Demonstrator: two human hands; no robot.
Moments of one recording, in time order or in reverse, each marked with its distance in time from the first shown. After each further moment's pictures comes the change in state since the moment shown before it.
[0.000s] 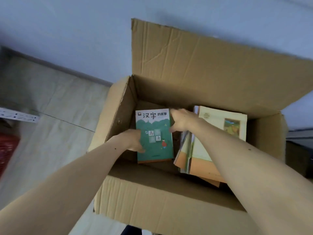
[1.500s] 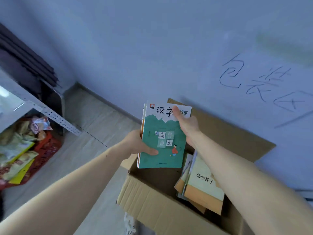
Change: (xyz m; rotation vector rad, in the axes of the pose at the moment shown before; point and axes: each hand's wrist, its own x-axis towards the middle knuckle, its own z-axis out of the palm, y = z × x) left_hand -0.243 0.011 -0.088 -1.054 0.433 -0.014; right_hand -0.171 -0.105 -0.157 1.448 0.303 -0.075
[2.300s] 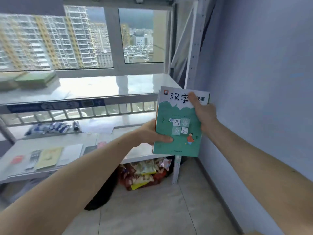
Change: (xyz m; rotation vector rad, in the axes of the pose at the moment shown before) left_hand -0.469 -0.099 -0.364 -0.192 0.664 0.345; right_hand -0.369 -0.234 0.468 0.003 -0.741 -0.528
